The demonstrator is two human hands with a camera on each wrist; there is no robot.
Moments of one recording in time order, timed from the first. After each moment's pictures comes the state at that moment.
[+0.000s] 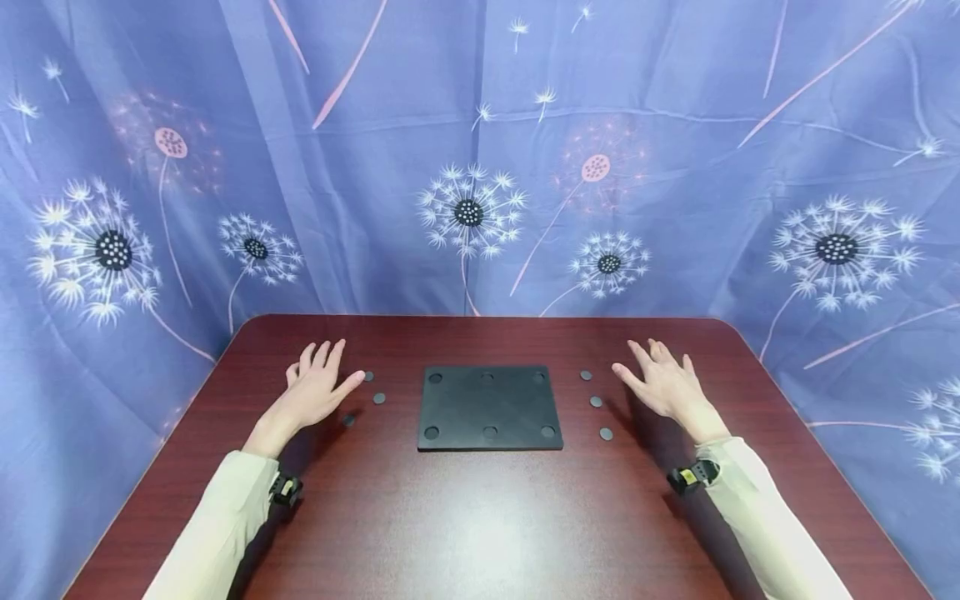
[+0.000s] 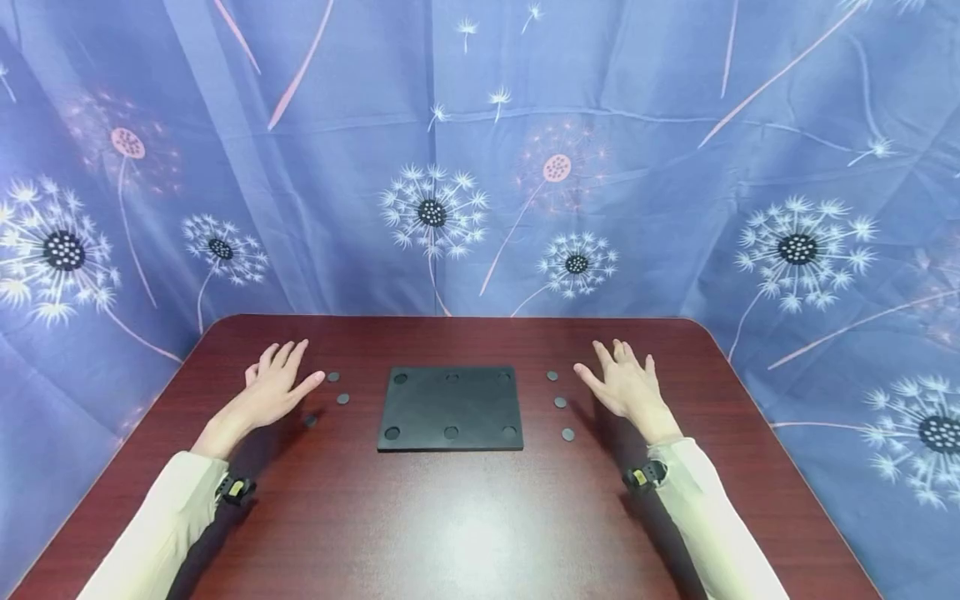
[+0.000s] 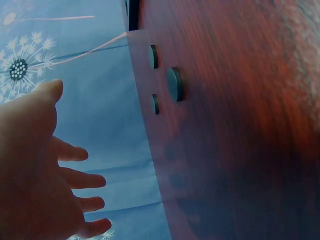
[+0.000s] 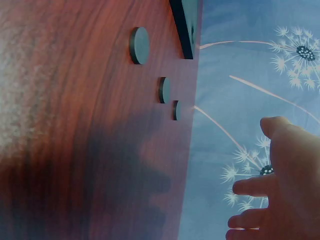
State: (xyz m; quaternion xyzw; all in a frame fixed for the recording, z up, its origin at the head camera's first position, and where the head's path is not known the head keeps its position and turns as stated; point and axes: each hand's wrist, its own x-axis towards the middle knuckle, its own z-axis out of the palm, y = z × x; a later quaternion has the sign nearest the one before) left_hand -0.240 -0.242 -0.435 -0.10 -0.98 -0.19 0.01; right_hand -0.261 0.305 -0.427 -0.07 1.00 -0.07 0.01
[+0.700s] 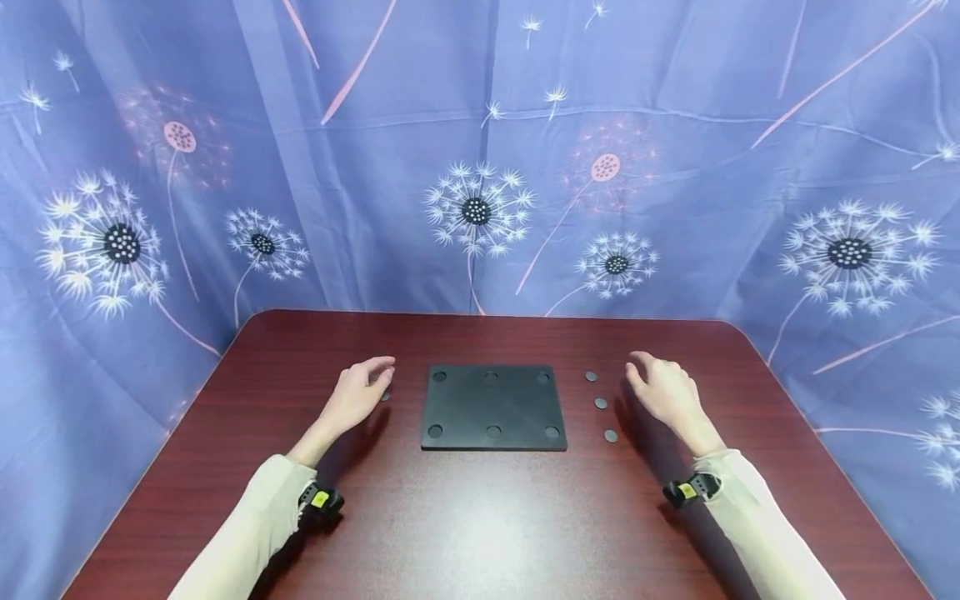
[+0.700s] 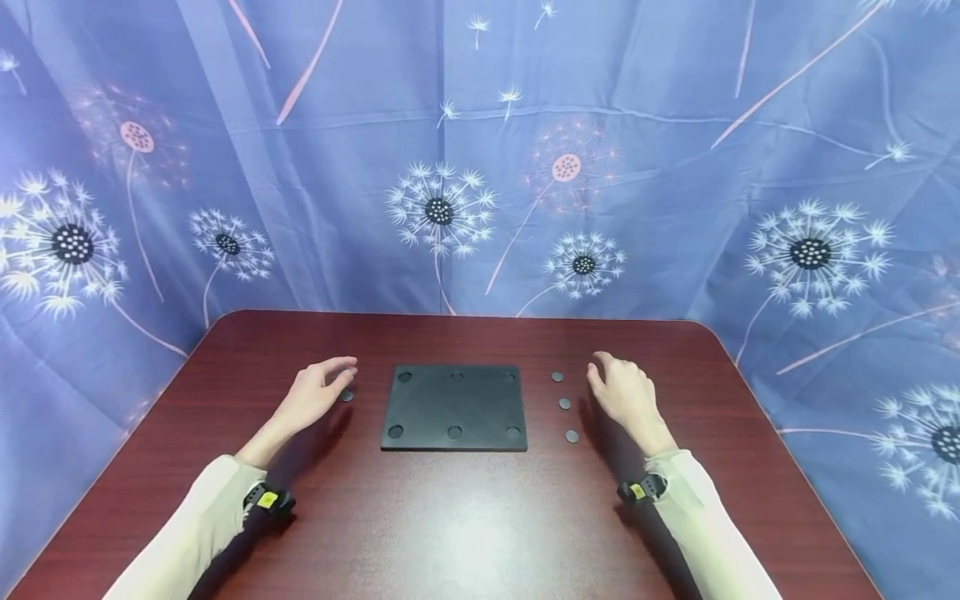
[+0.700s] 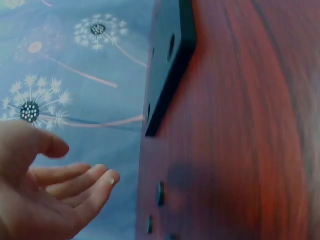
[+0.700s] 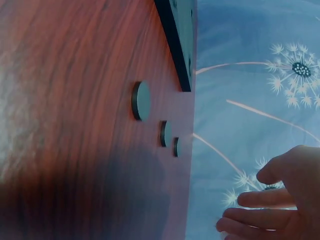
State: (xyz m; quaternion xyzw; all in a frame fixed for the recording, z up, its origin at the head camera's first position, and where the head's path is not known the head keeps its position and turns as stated) left_hand -0.231 -0.187 -0.441 -0.09 -0.91 -0.41 0.03; right_hand -0.254 0.287 -0.430 -0.06 0.98 -0.15 -0.11
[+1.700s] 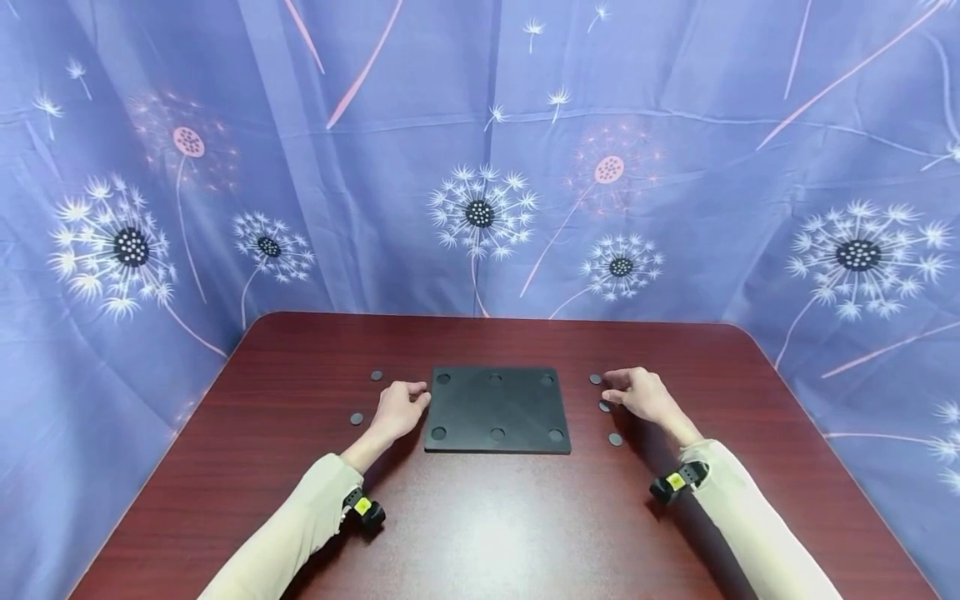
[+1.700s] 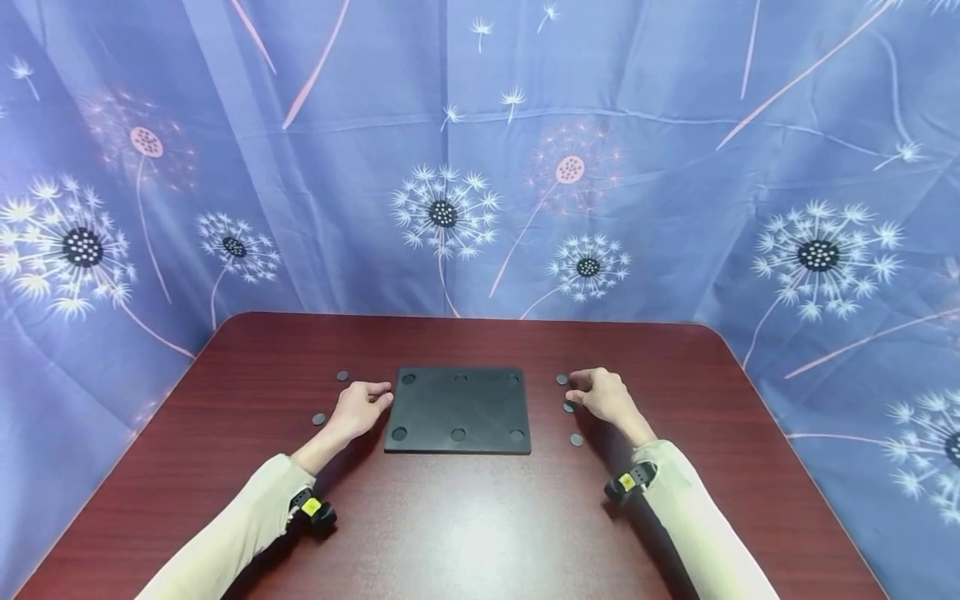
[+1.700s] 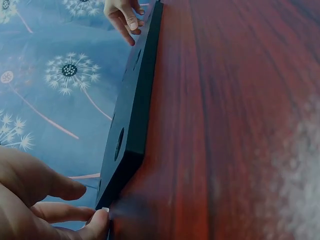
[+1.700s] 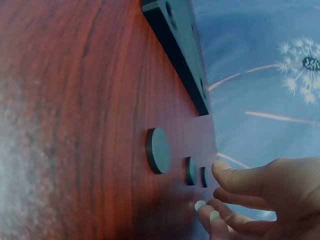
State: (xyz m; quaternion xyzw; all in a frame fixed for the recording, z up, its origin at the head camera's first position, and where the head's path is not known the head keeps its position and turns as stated) left_hand -0.230 -0.129 -0.468 0.03 -0.91 -0.42 -0.02; right_hand -0.275 0.274 -0.455 -0.12 0.96 -0.26 0.03
